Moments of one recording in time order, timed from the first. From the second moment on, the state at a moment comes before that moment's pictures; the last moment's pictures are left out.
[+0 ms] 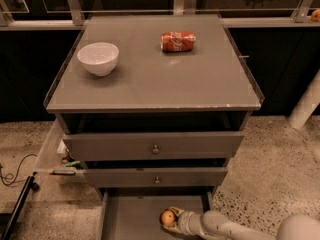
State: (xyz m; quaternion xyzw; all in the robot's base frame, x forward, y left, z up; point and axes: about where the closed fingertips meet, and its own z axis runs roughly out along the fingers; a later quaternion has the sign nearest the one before) arm 0.488 -0.075 0.137 -0.52 0.74 0.19 0.37
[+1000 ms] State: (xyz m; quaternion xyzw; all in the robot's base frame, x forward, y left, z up) arm 0.488 -0.075 0.137 -0.52 0.74 0.19 0.37
